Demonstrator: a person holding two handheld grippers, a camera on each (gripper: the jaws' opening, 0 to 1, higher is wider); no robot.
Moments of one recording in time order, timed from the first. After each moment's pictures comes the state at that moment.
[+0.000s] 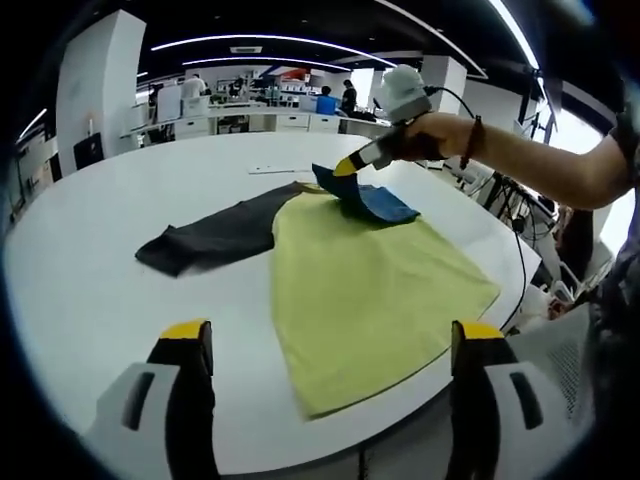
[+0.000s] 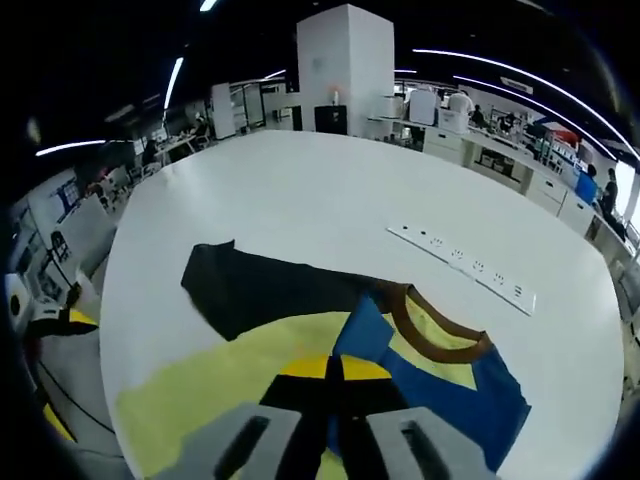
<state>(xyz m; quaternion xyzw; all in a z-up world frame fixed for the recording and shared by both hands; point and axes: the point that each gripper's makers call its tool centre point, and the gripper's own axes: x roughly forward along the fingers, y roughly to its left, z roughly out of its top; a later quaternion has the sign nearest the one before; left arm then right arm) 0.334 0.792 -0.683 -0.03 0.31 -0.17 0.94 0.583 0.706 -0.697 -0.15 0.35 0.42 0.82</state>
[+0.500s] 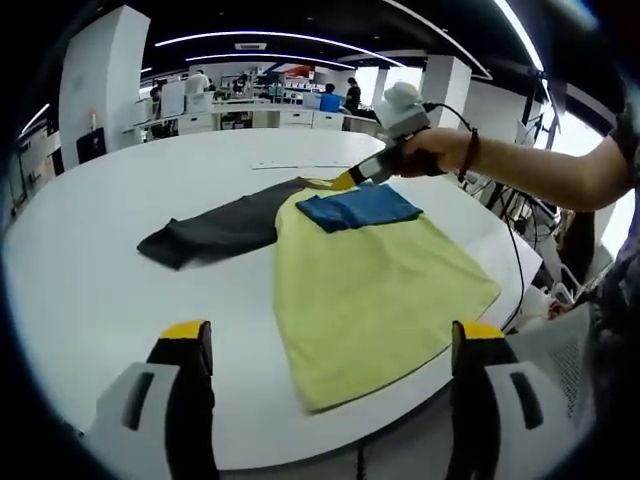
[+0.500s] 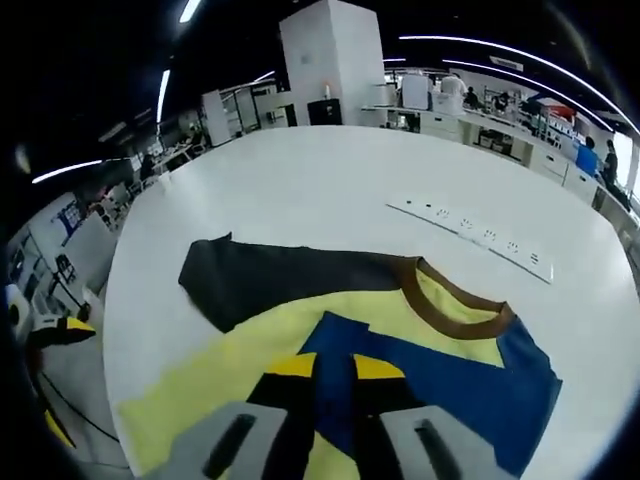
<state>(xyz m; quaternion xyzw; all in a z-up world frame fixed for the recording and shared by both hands) 0.331 0.794 -0.687 -0.03 0.31 -0.16 0.94 0.583 0.698 -0.721 -0.10 0.38 0.41 0.83</state>
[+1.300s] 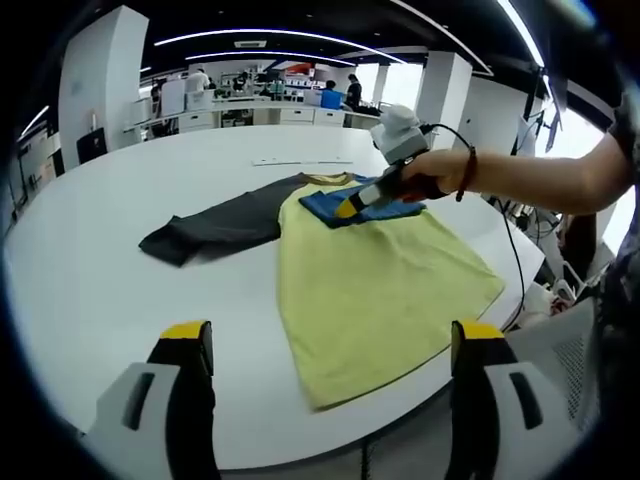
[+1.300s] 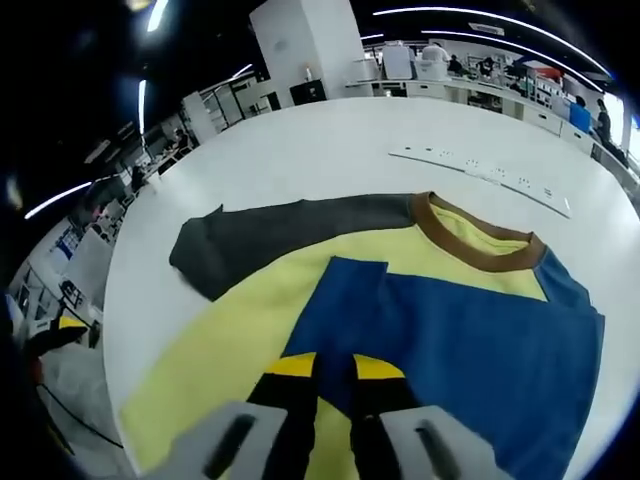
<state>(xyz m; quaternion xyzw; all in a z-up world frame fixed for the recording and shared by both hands) 0.331 0.797 -0.691 -0.03 0.31 -0.16 0.94 0.556 0.702 -0.770 -0.08 0.43 0.39 0.81</state>
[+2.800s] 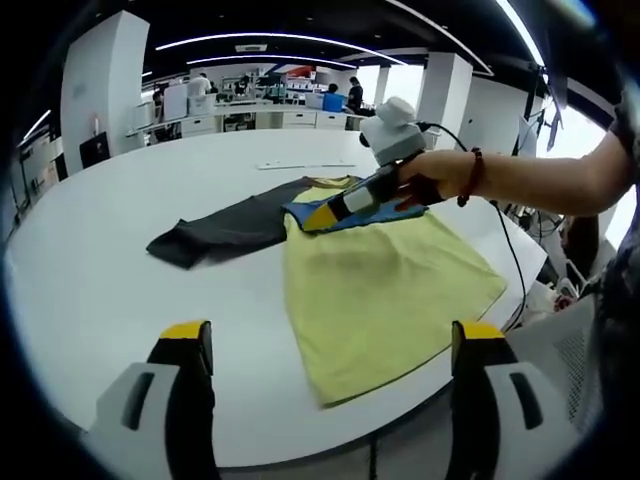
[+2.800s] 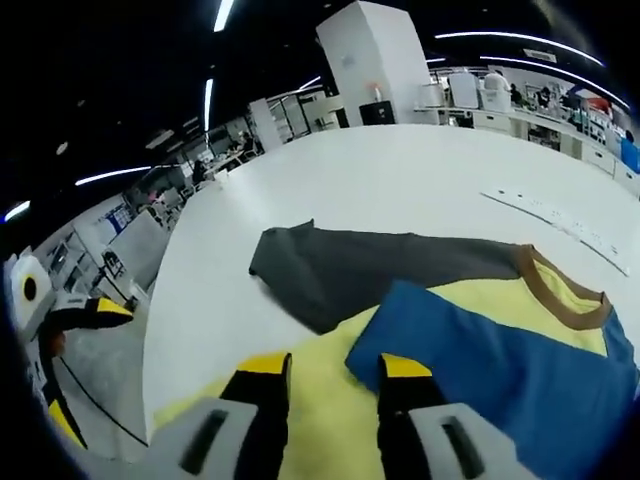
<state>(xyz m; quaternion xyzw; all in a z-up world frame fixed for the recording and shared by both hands) 0.327 0.803 -0.686 -0.02 0.31 -0.16 0.94 0.513 0.768 -0.740 -0.06 0.37 0.51 0.77</state>
